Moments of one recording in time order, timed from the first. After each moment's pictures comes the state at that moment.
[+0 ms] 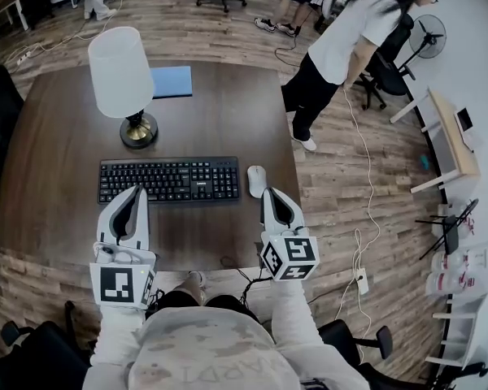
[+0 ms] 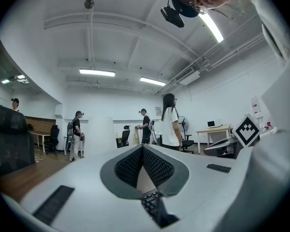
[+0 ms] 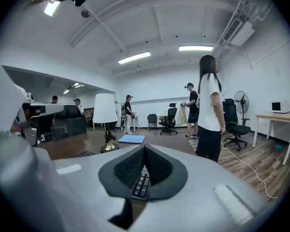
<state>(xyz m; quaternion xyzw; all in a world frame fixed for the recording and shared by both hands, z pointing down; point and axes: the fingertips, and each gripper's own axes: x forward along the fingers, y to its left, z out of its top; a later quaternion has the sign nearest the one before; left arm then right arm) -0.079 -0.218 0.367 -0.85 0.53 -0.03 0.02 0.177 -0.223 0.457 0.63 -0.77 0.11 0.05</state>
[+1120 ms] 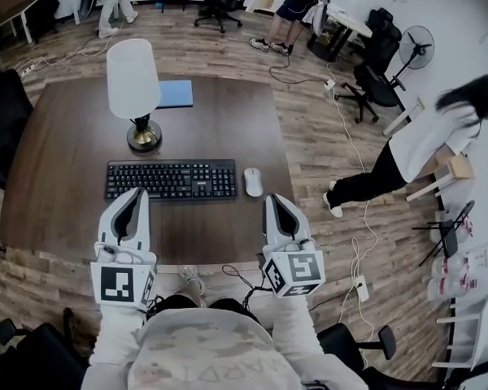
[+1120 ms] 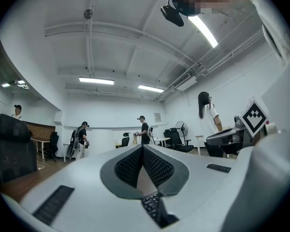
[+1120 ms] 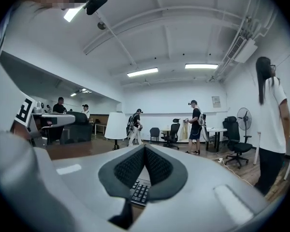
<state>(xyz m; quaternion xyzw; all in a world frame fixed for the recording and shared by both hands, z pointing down) -0.086 -0.158 0.331 -0.85 0.52 0.00 0.06 0.156 -0.145 0.372 0.62 -0.78 0.02 0.02</state>
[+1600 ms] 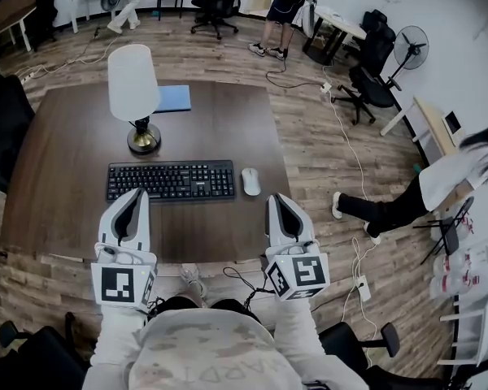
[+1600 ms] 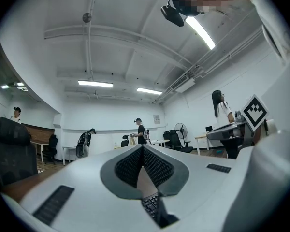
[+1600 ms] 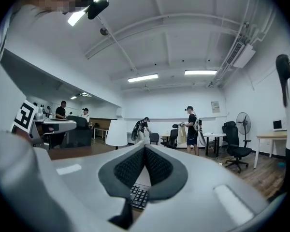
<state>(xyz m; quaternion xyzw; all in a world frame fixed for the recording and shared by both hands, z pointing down) -0.084 -0.138 0.319 -0.85 0.52 0.00 0.07 0.157 -0.119 0.344 0.62 -0.78 0.00 0.00</state>
